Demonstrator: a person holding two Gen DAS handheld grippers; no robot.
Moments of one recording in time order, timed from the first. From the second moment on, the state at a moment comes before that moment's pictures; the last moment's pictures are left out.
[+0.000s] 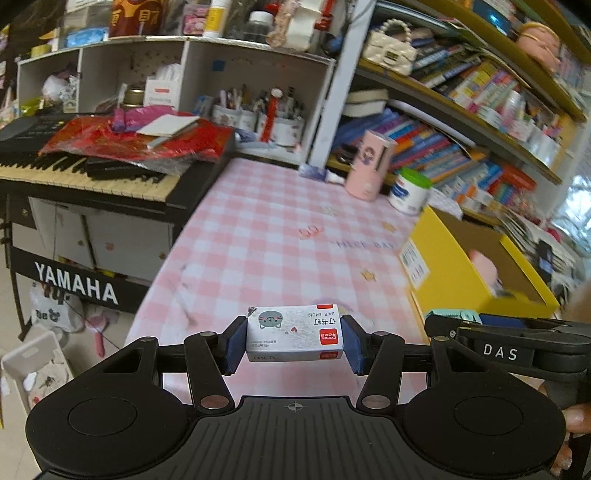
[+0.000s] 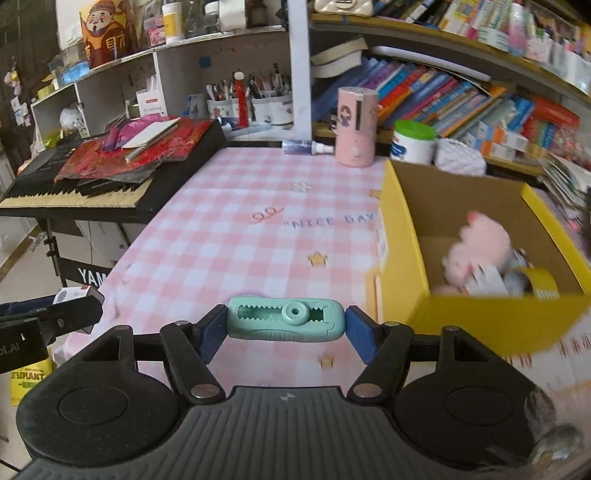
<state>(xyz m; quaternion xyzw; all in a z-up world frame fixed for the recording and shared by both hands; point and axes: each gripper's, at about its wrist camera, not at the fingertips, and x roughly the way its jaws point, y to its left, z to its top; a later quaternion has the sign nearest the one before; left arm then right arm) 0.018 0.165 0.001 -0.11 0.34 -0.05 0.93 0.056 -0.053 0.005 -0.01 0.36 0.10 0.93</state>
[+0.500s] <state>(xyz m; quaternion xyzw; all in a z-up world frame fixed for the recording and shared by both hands) -0.023 0.118 -0.006 -0.07 0.36 -0.17 0.91 -0.045 -0.093 -0.008 0.03 0.38 0.02 0.92</state>
